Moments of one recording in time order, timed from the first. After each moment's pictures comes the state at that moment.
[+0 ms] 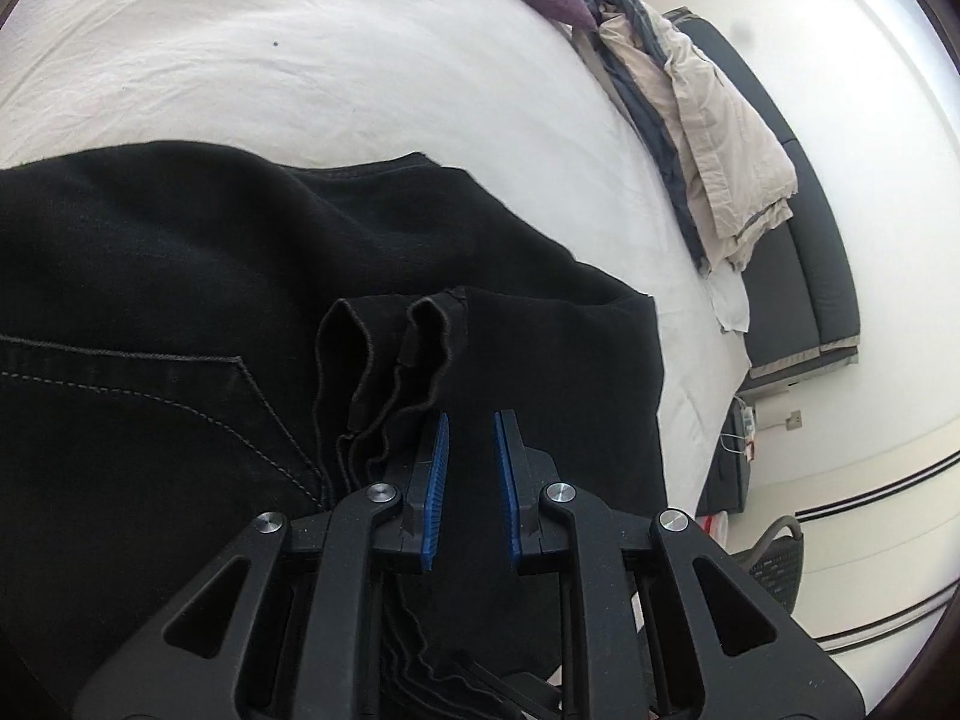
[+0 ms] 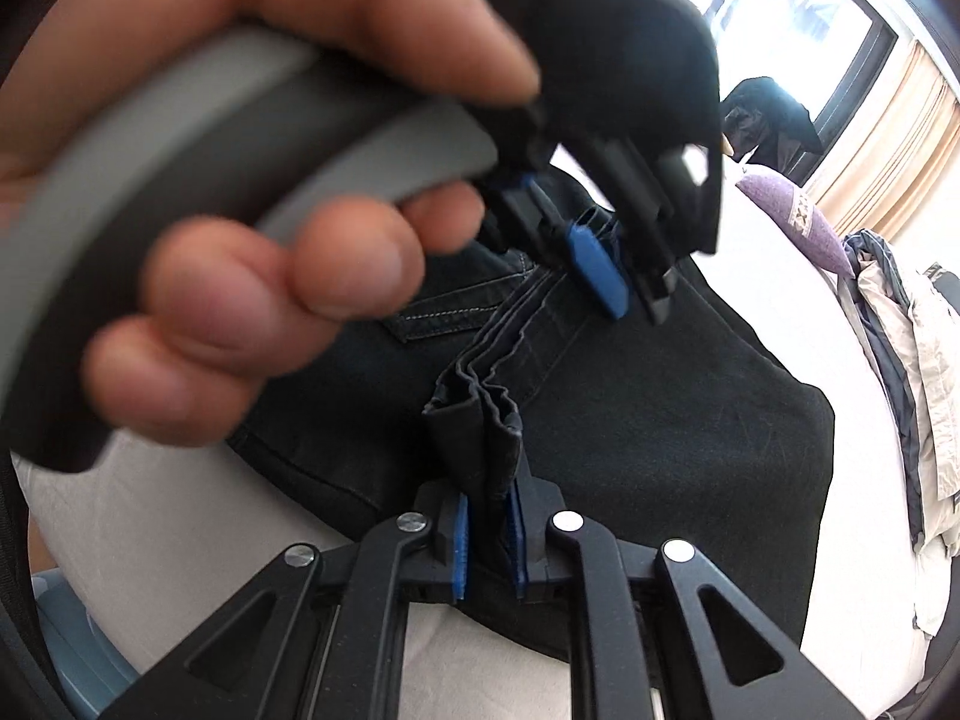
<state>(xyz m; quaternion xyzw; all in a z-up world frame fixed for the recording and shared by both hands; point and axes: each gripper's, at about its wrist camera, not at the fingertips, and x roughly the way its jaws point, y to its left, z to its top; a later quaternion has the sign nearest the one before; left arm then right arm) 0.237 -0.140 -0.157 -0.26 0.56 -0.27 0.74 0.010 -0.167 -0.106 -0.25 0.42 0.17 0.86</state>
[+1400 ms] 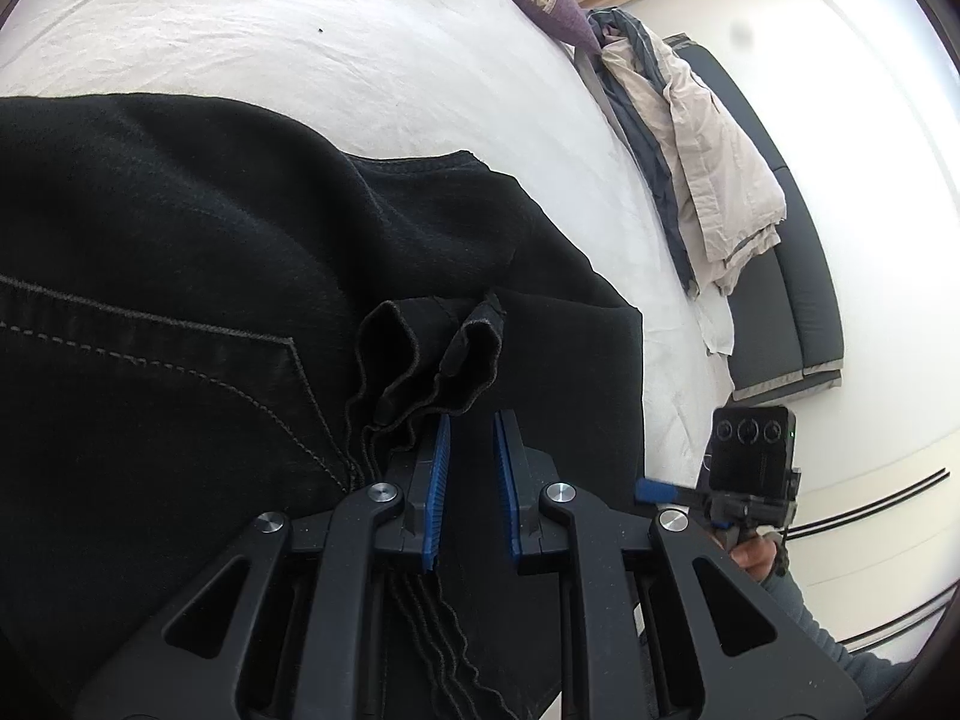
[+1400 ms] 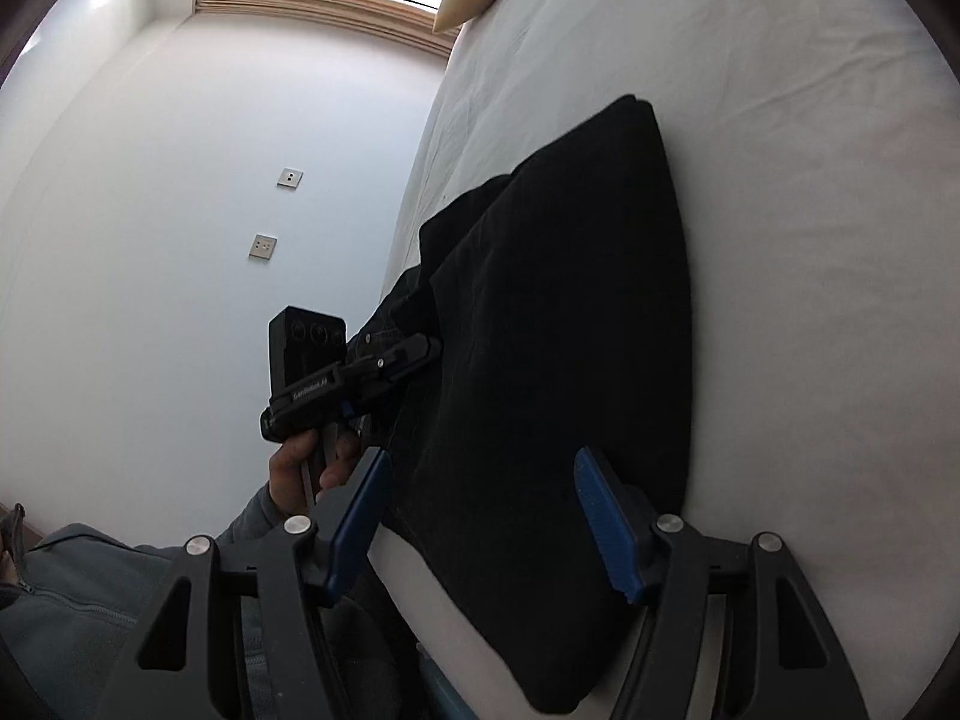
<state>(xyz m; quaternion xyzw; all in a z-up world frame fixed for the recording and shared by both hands) 0.224 -0.118 -0.182 -0.29 0.54 -0.28 0.74 0.107 -0.464 -0.136 0.38 0.51 0.38 0.67</state>
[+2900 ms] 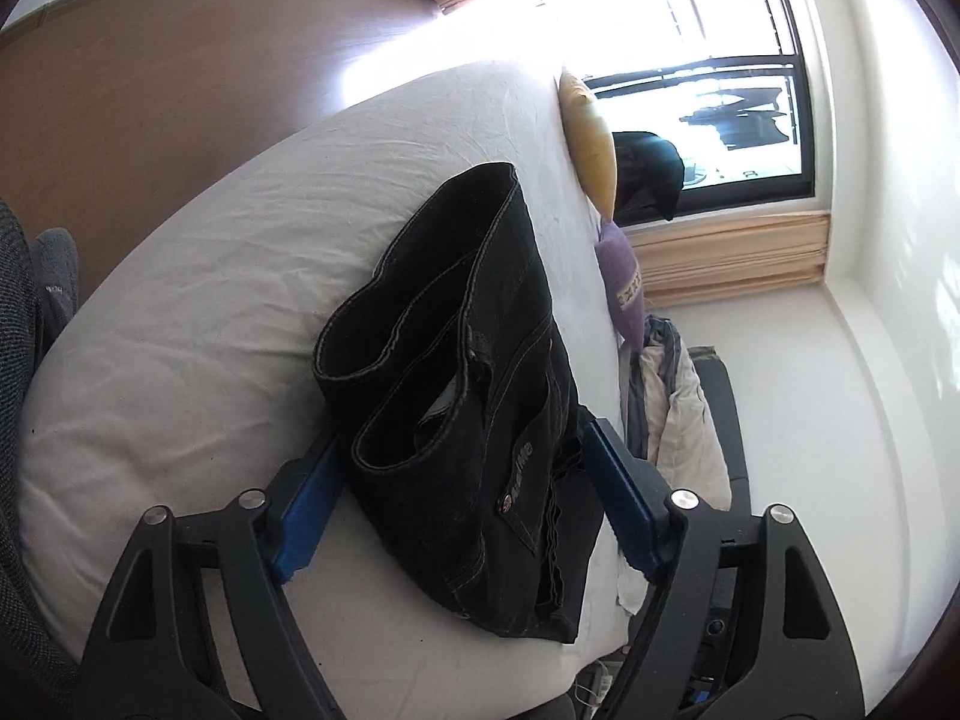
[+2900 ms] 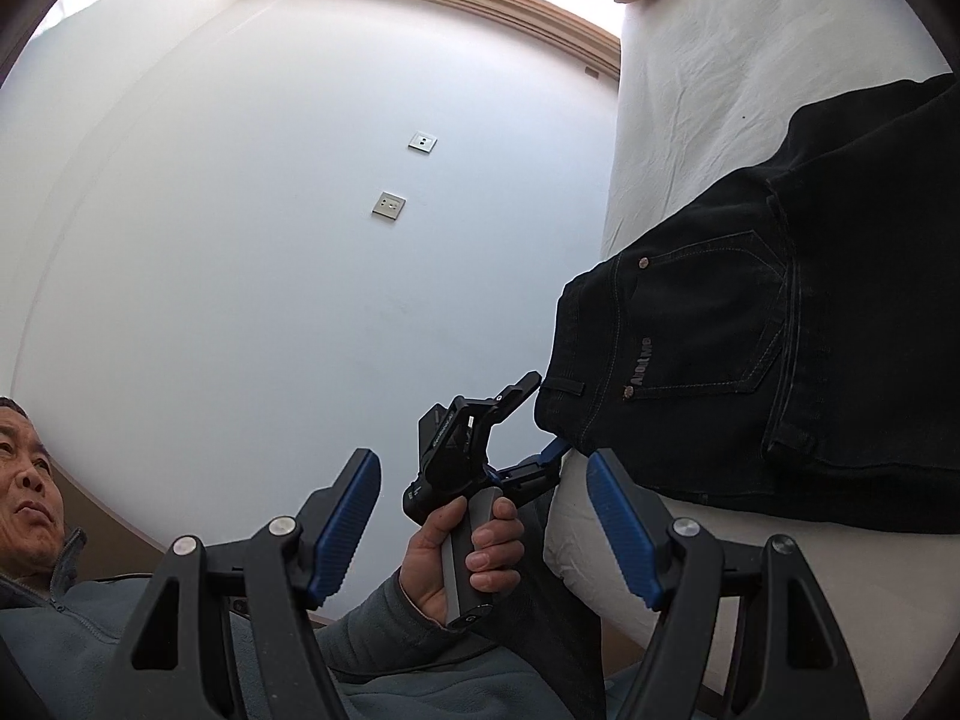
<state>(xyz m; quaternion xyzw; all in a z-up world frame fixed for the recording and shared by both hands) 0.054 0.119 -0.189 -0.56 0.36 -0.08 0.75 0.031 -0.259 -0.036 0.39 0.42 0.47 0.67</state>
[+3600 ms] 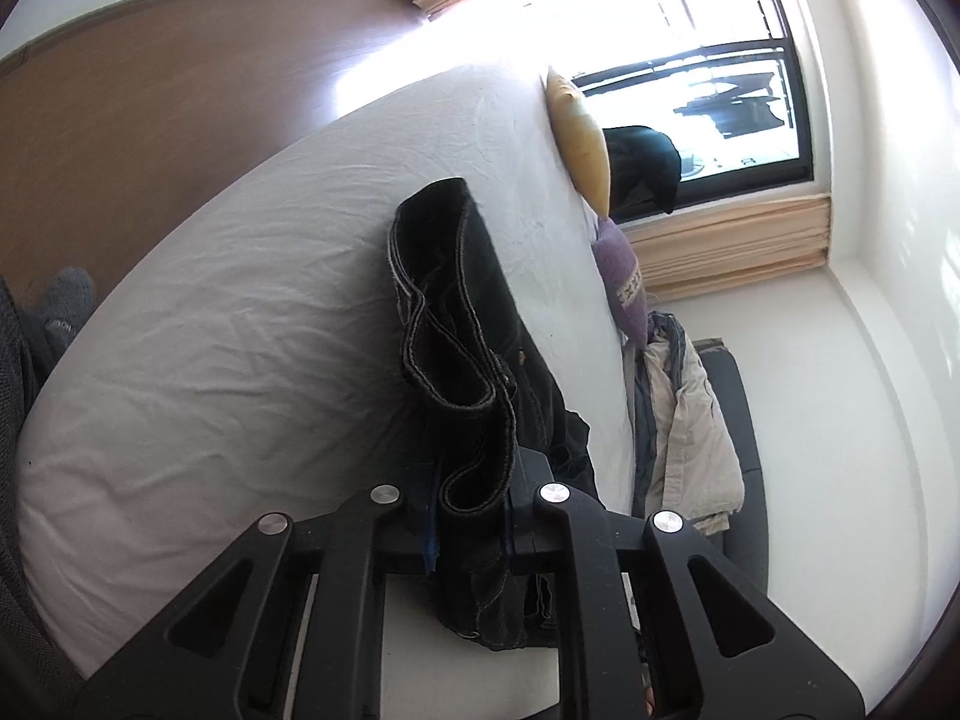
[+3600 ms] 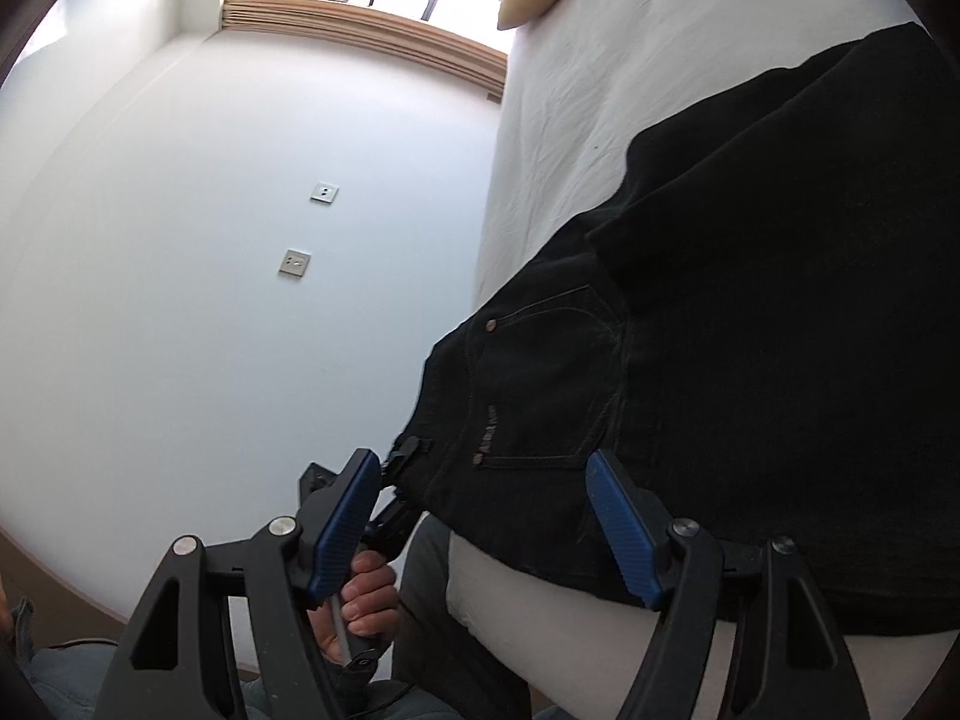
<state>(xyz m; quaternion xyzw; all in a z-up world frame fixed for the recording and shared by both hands) 0.077 0.113 -0.156 -0.52 0.36 -0.08 0.77 0.086 -0.305 -0.091 0.41 0.46 0.36 0.70</state>
